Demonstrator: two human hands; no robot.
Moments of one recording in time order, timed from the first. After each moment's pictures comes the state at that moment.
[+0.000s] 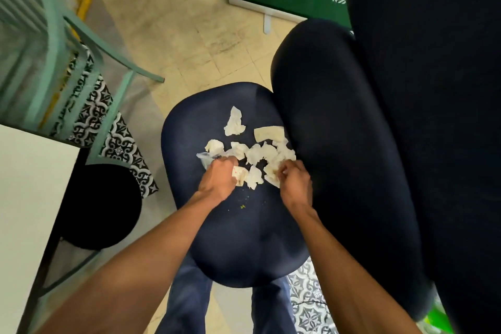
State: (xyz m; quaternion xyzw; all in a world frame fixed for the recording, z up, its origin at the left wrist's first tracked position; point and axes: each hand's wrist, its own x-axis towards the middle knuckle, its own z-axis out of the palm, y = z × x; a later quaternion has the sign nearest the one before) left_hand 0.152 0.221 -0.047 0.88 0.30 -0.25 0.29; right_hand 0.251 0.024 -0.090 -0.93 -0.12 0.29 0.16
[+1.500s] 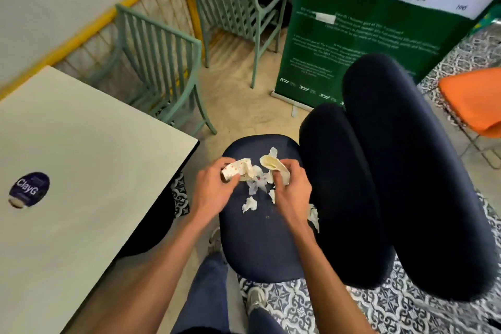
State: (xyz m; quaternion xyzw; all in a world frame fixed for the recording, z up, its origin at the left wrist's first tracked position) left_hand -0.045 0.207 0.260 0.82 0.41 0.16 0.37; right_hand 0.093 0.062 0.233 -0.84 -0.22 0.13 0.48
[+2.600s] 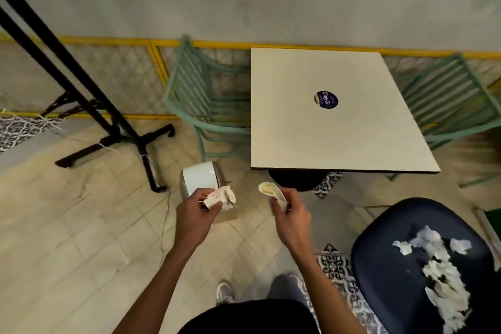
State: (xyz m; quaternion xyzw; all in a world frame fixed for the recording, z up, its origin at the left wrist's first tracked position) left_hand -0.689 -0.135 0.296 0.39 0.78 0.40 0.27; right_hand -0.456 -0.058 0.282 -0.61 -0.62 0.38 0.30
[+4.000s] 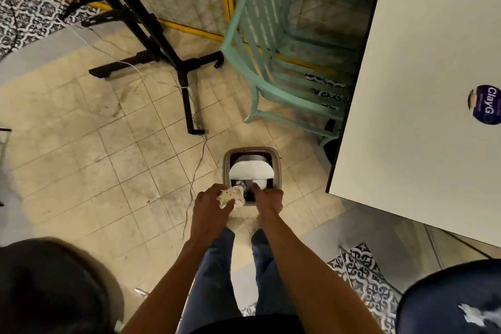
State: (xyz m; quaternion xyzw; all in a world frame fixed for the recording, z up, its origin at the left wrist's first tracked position) left_hand -0.875 -0.058 0.111 0.25 0.88 0.22 0.33; right_hand -0.767 0.052 0.024 -0.76 -0.32 0.57 -0.02
